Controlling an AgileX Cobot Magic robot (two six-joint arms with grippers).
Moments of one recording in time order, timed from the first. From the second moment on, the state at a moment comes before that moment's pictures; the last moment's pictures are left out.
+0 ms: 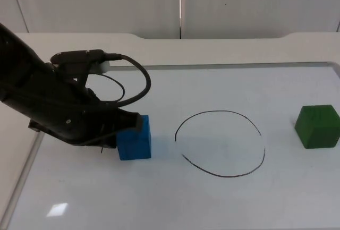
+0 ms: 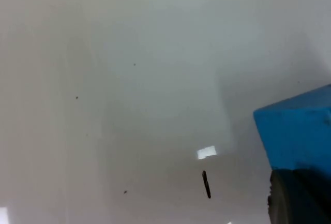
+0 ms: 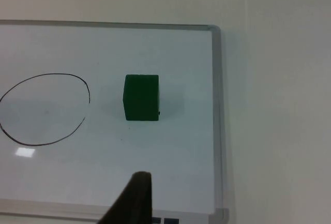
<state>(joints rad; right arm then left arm) 0.06 0.00 -0.52 -0.02 1.08 0.01 -0.37 1.88 -0.78 -1.17 0.15 0.93</state>
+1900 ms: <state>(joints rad) 0.06 0.00 -0.52 -0.02 1.08 0.01 -0.40 1.89 -0.82 -1.21 0.16 0.95</state>
